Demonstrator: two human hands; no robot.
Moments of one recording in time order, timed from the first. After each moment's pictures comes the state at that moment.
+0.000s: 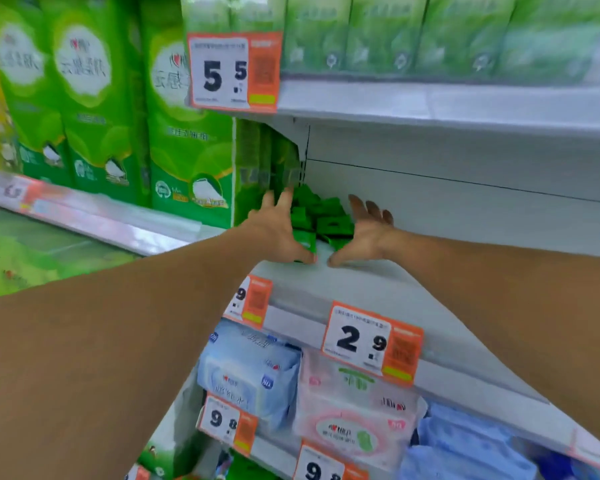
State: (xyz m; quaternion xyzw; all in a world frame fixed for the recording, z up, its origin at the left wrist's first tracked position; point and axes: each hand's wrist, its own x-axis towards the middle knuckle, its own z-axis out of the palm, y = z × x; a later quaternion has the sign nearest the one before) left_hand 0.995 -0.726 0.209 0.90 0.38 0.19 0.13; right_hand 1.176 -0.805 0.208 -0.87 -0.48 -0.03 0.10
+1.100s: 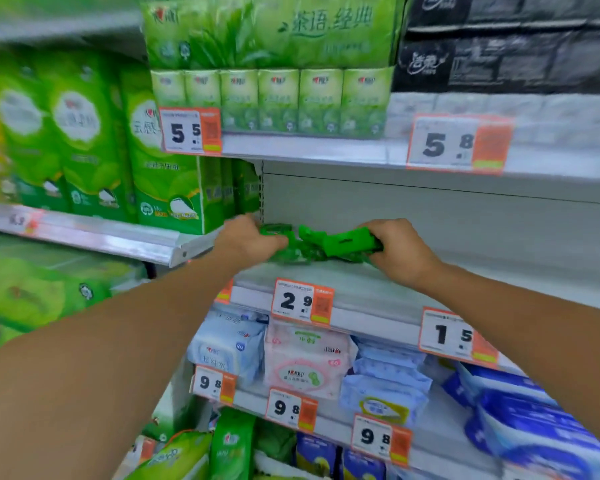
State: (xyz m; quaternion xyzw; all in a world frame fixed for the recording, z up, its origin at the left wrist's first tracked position) left_hand 0.955 -0.849 0.234 0.83 0.42 0.29 0.23; right_hand 1.163 -1.017 0.222 -0.73 -0.60 -0.20 0.26
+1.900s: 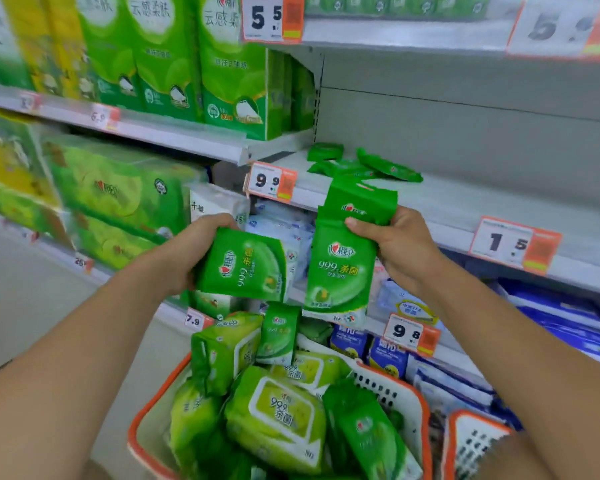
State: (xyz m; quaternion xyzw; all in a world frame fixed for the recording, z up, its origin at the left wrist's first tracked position) left_hand 0.759 -0.903 0.129 0.57 0.44 0.22 0.66; right_hand 0.992 -1.042 0.135 -0.51 -0.37 0.32 0.70
